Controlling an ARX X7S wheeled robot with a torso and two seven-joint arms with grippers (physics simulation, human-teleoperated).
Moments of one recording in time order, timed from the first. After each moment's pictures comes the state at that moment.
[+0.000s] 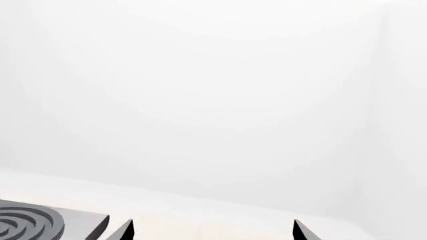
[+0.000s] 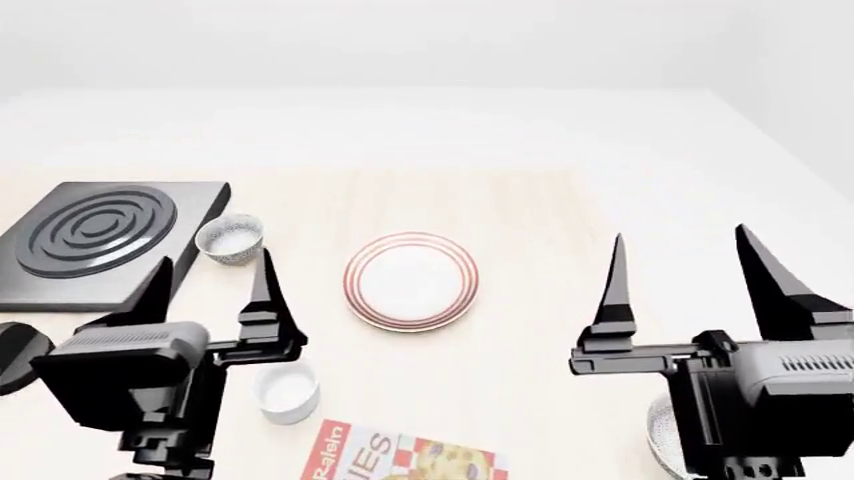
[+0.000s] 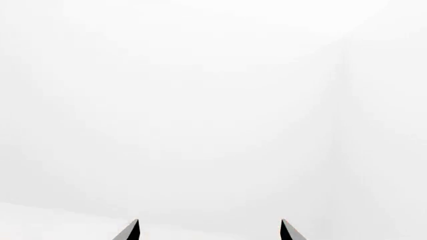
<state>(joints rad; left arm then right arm) -0.06 -0.23 0.02 0.51 -0.40 -0.20 -0.18 0.03 0.34 -0.03 -0.81 0.13 0.38 0.21</state>
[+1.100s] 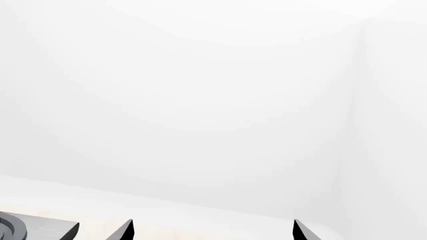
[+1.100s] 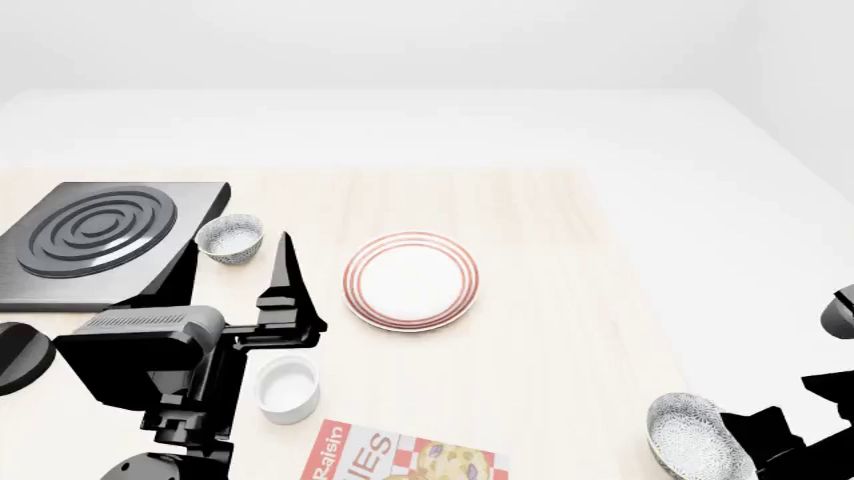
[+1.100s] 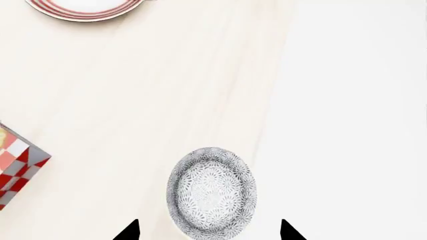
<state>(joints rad) -0.13 -0.24 0.09 0.48 -0.45 -0.17 -0.20 0.62 1.36 -0.05 -0.41 1.88 1.44 0.48</state>
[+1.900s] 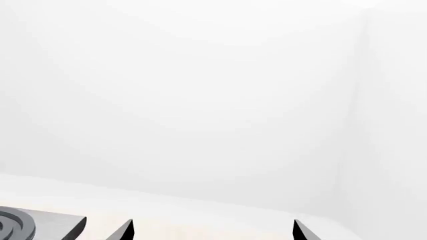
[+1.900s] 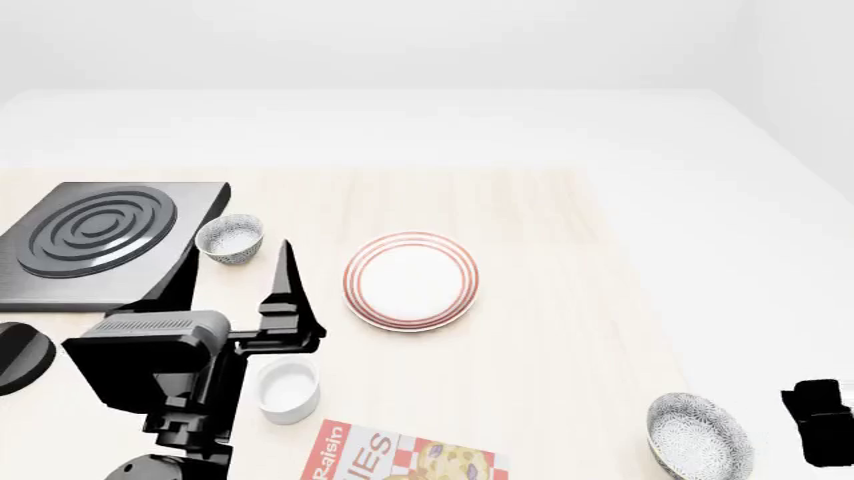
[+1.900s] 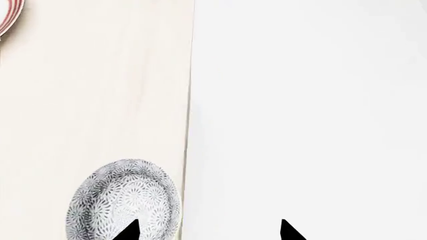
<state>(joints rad) -0.12 -0.27 0.10 0.44 -0.44 -0.14 -0.20 0.27 1.24 0.29 -0.23 1.50 1.40 0.33</state>
